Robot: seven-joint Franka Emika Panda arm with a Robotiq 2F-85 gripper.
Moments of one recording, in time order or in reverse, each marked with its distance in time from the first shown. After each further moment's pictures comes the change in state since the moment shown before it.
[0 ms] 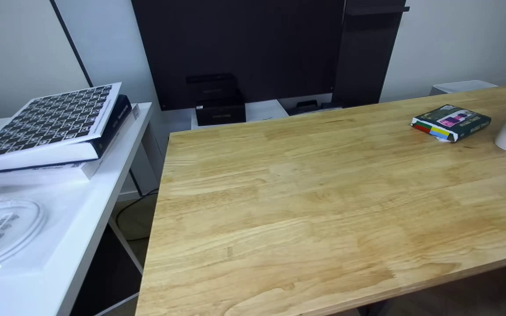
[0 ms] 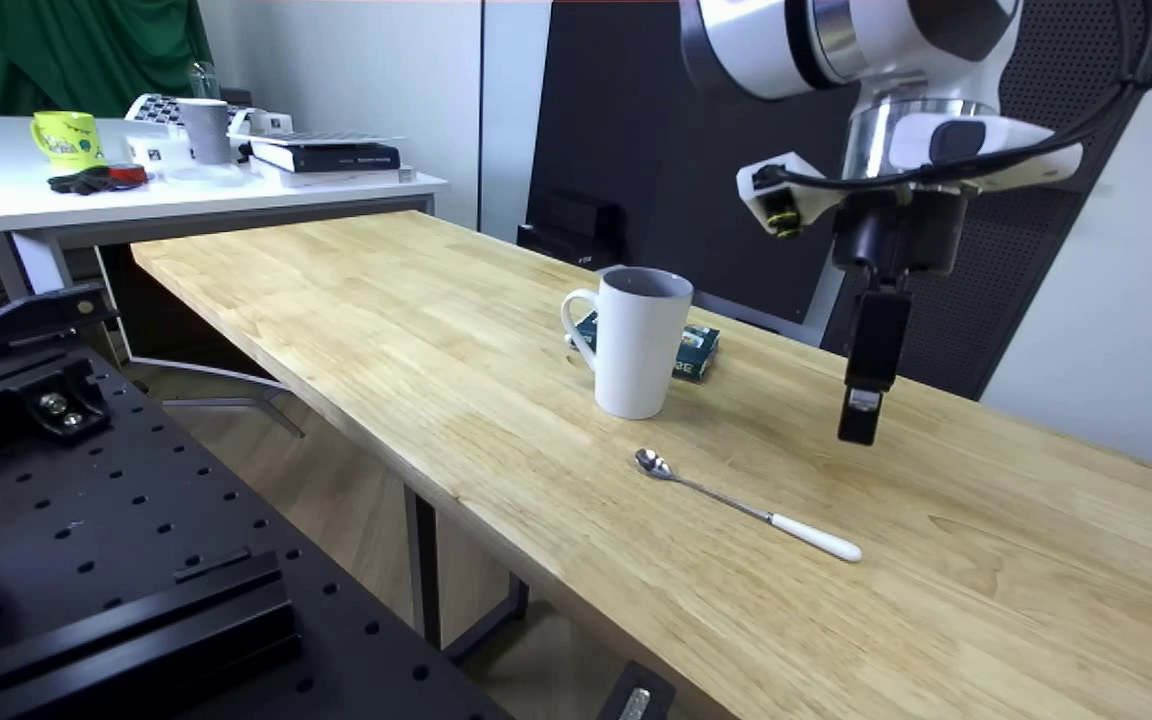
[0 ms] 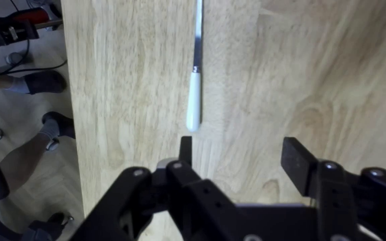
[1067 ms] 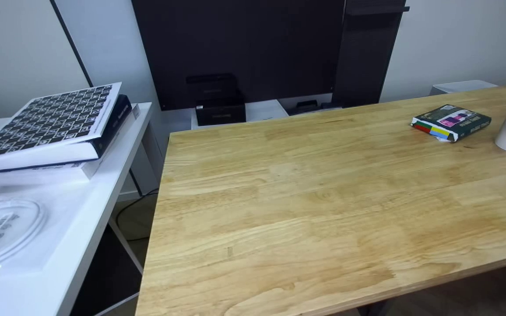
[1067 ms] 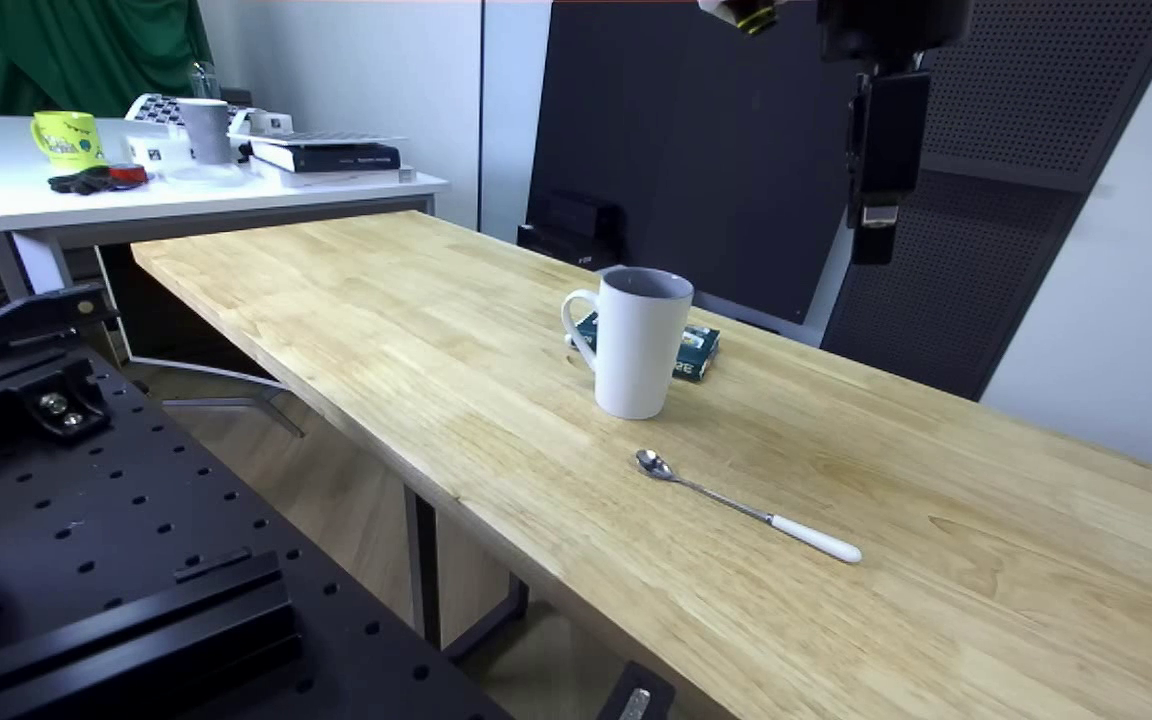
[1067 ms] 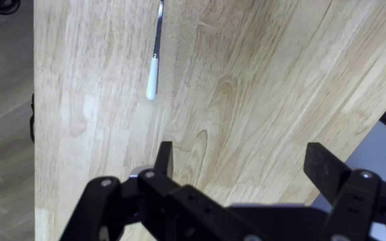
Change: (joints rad) arm 0.046 -0.474 -0.046 -0.431 -0.035 0.360 -0.121
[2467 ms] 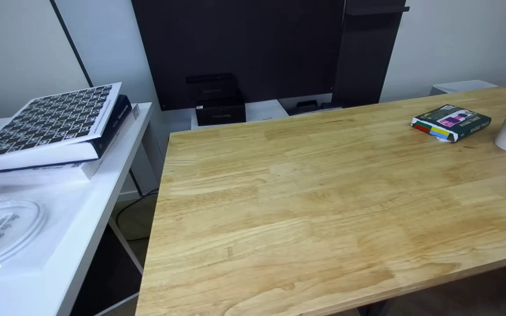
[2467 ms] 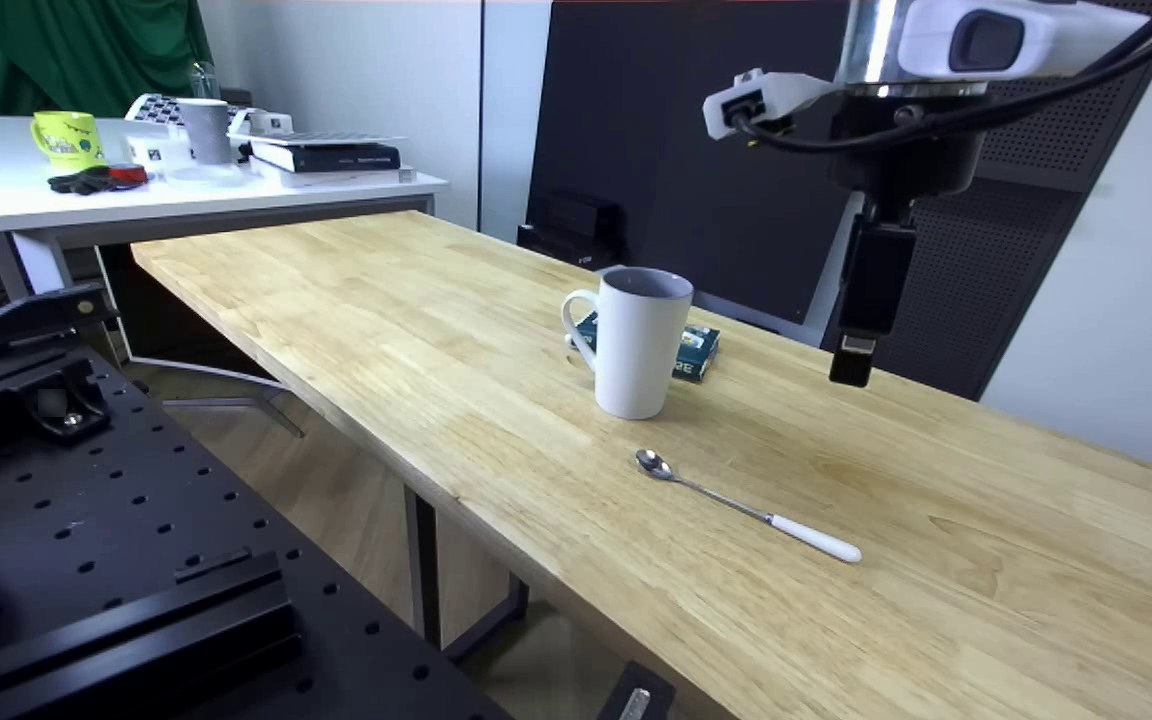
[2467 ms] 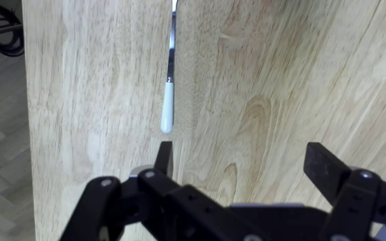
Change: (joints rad) arm -0.104 0.181 0.076 0.048 0.309 0.057 -0.209
